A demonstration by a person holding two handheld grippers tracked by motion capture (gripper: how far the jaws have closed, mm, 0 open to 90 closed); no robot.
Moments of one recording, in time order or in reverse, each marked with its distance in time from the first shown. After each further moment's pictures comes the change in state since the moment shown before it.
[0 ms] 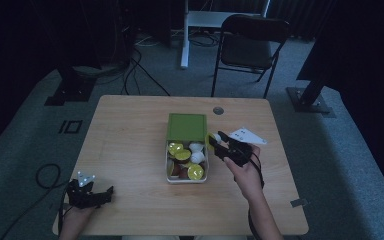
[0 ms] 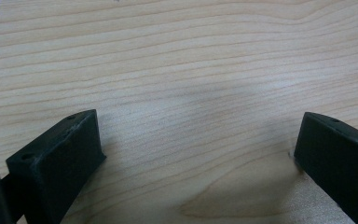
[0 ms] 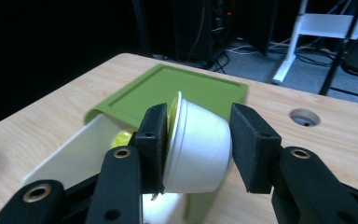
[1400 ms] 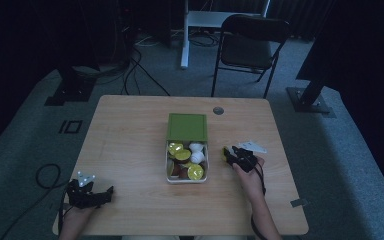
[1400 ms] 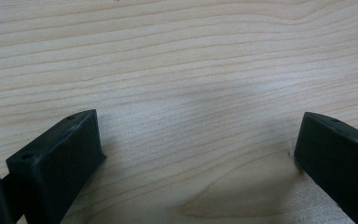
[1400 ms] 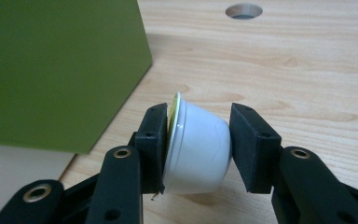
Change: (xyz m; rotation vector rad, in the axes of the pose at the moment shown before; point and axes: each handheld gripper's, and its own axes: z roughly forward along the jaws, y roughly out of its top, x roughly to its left) left arm 0.000 0.000 0.000 0.000 0.000 -0.001; right arm -0.073 -0.101 0.050 0.163 -0.149 0.116
